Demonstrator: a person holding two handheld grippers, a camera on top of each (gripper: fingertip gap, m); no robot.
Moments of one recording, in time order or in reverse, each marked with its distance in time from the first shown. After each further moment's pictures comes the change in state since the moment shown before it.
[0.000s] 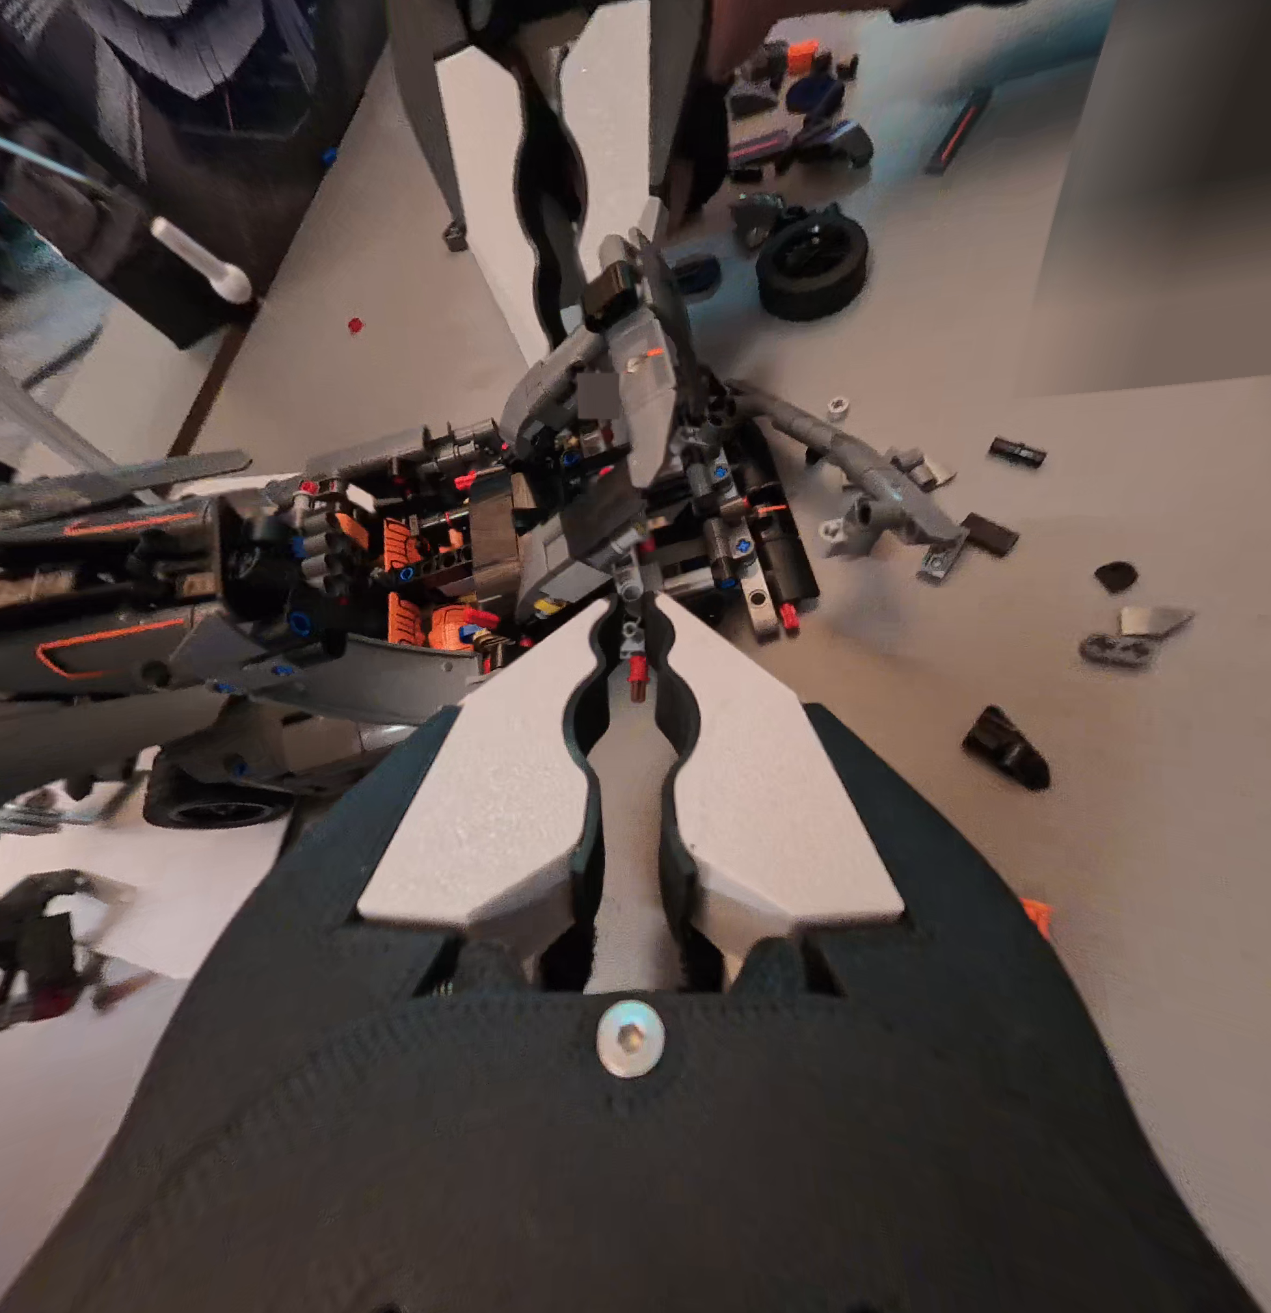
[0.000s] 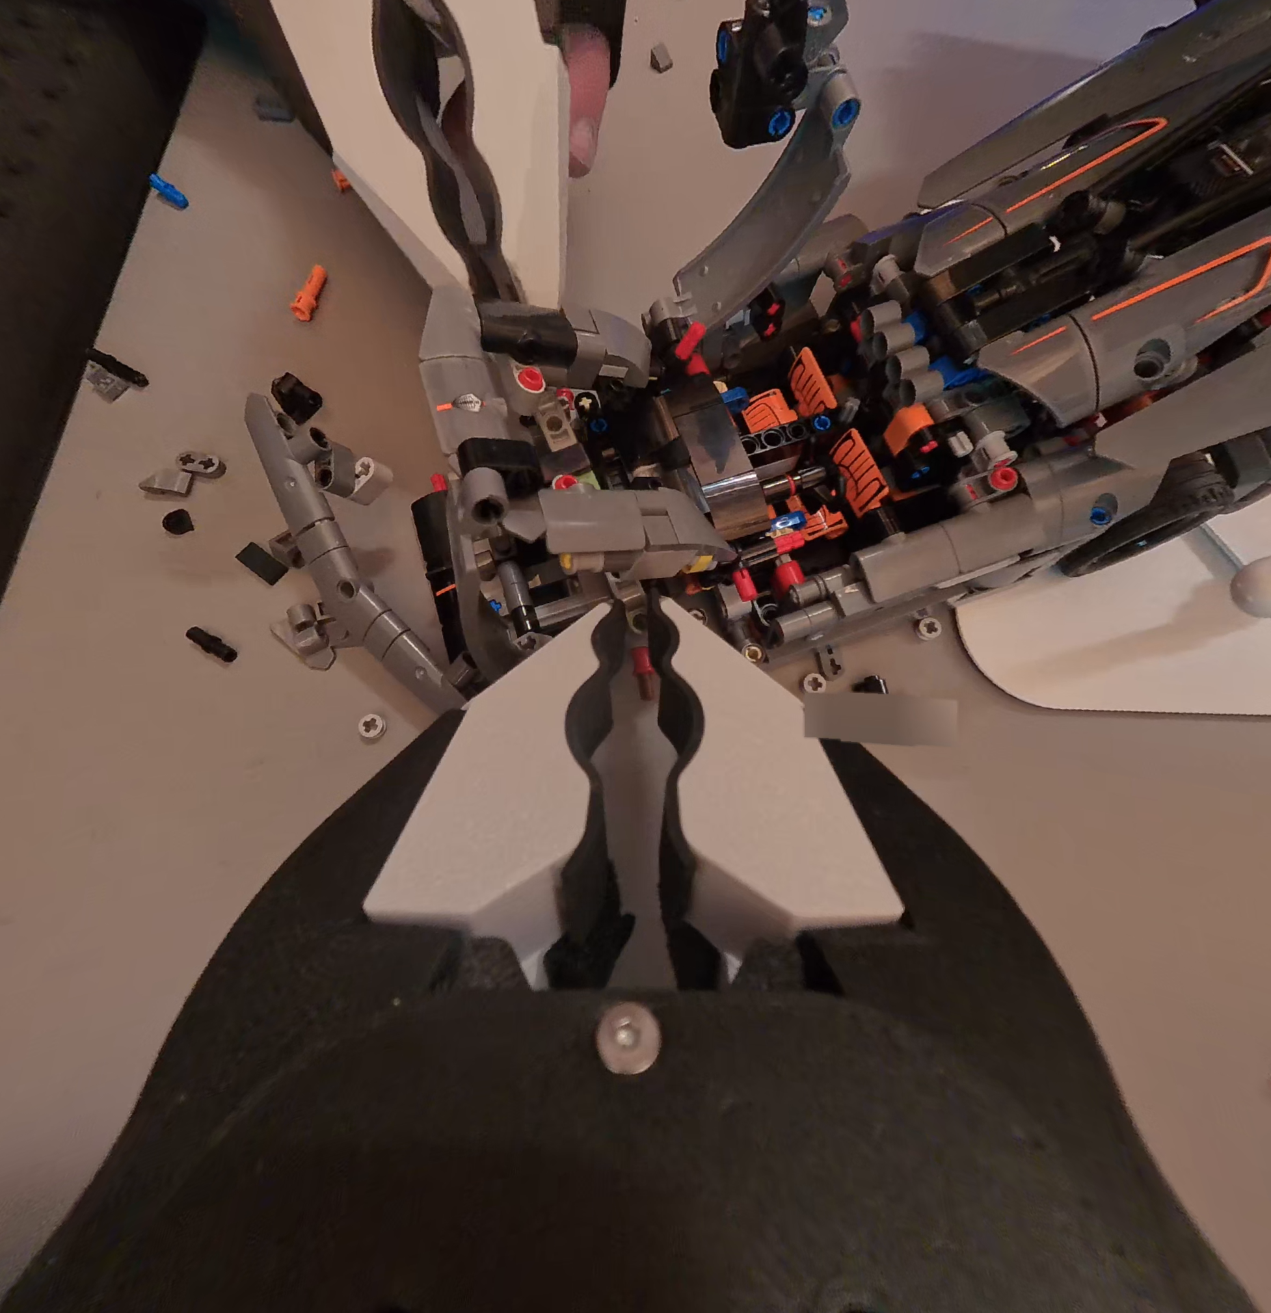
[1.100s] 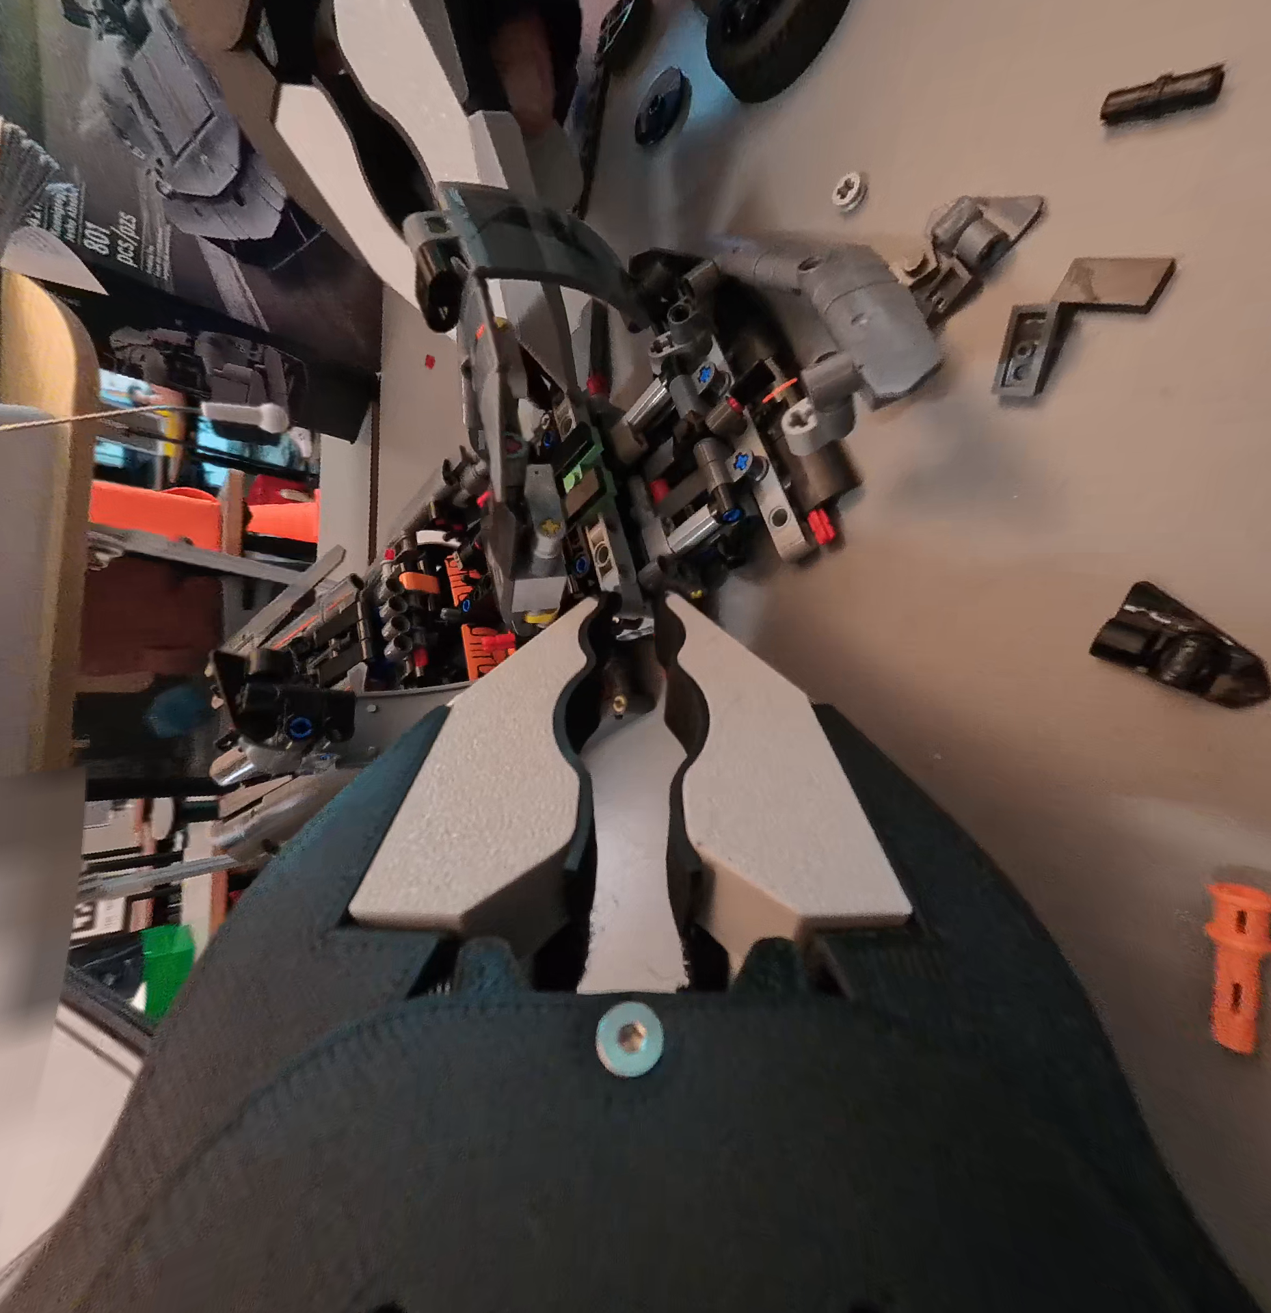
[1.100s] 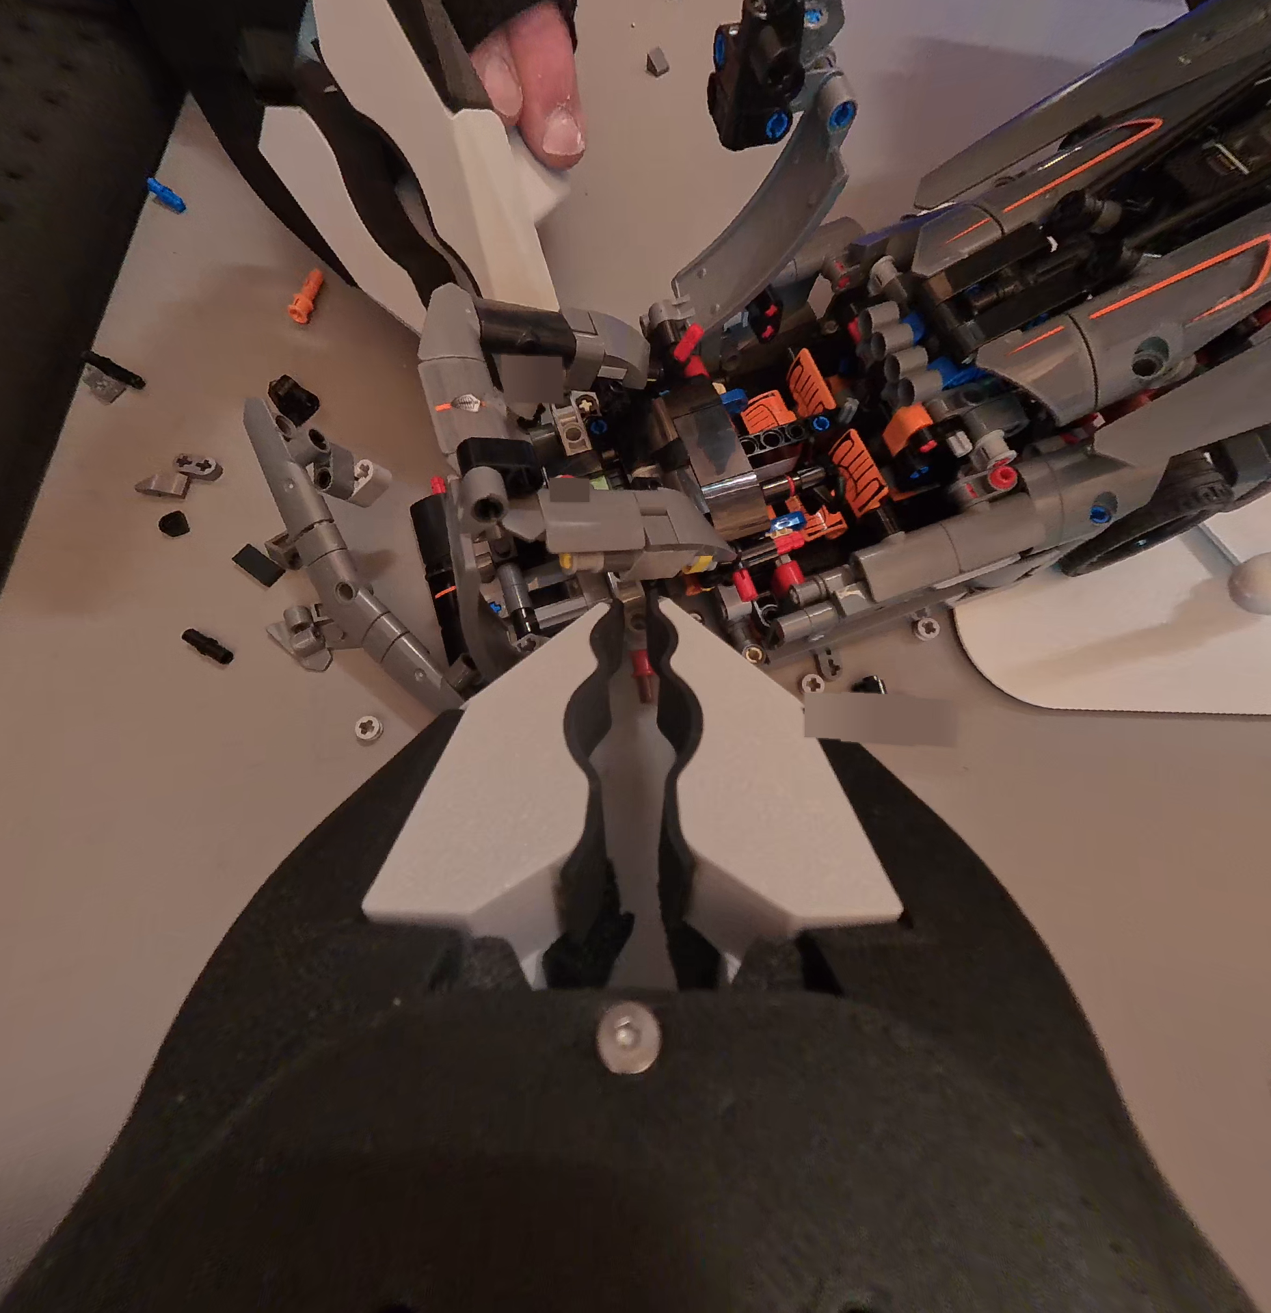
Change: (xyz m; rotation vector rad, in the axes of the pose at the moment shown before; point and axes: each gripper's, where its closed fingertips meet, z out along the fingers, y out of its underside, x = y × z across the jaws) left arm -0.001 0.013 0.010 -0.168 -0.240 0.498; right arm 0.001 0.000 0.000 0.006 0.003 0.002
